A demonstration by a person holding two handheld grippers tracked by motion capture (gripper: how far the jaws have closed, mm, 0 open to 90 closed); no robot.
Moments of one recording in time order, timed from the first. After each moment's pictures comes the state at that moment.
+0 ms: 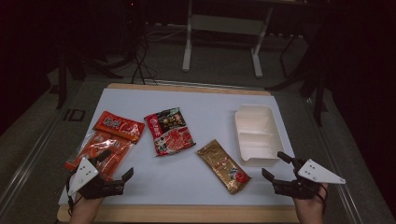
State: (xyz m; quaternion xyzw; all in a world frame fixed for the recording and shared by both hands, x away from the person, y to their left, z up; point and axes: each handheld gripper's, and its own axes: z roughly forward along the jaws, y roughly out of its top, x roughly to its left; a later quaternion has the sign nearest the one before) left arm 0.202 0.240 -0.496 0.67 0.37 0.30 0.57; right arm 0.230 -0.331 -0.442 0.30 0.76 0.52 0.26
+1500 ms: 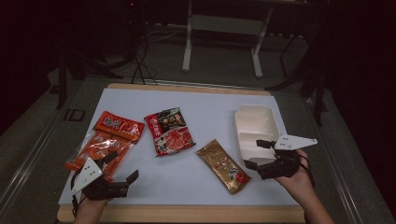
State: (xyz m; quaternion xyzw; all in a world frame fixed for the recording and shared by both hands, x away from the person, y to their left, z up) left arm 0.200 0.228 -0.491 0.68 0.38 0.26 0.58; right arm 0.287 -0.283 -0.409 0.26 0.83 0.47 0.12
